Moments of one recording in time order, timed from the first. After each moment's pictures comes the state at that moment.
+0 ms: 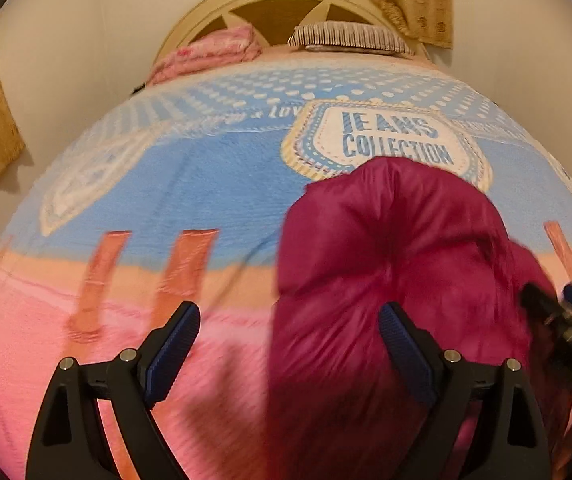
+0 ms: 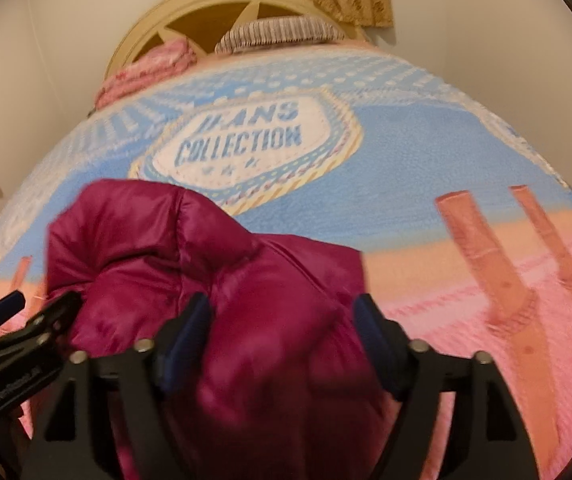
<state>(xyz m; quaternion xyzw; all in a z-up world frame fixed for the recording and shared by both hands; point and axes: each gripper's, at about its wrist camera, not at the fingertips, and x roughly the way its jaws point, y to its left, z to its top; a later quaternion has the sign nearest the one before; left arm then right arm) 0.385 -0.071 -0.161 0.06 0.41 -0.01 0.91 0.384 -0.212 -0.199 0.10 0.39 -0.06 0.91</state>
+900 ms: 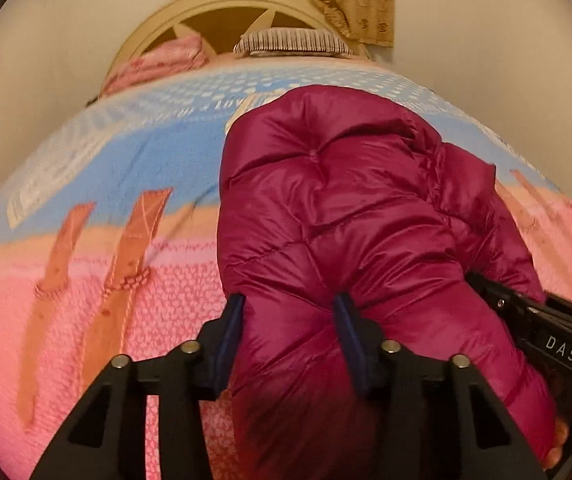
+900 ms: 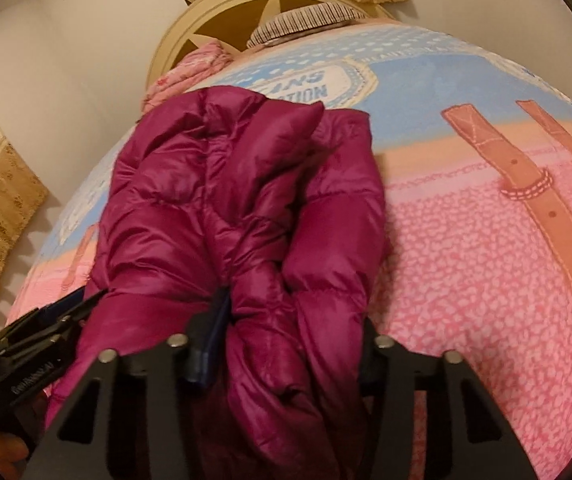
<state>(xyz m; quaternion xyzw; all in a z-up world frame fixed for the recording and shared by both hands) 0.318 -0.083 -0.180 0.06 0.39 -0.11 0.91 0.313 -0.211 -0.235 0.18 0.39 0.04 0.90</state>
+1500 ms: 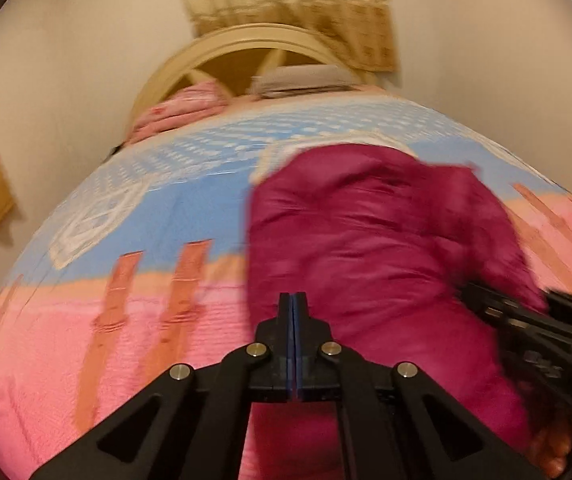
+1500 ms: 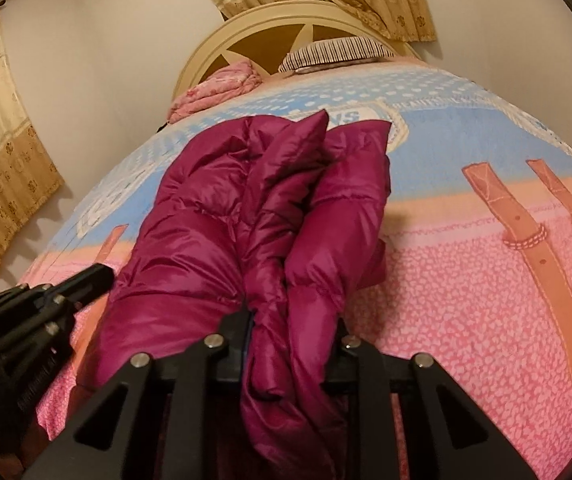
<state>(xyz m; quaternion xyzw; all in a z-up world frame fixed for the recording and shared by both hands) 0.290 -0.072 -0.142 0.09 0.32 -0.06 0.94 0.298 -0.181 -0.203 0.14 0.35 0.06 0.93</state>
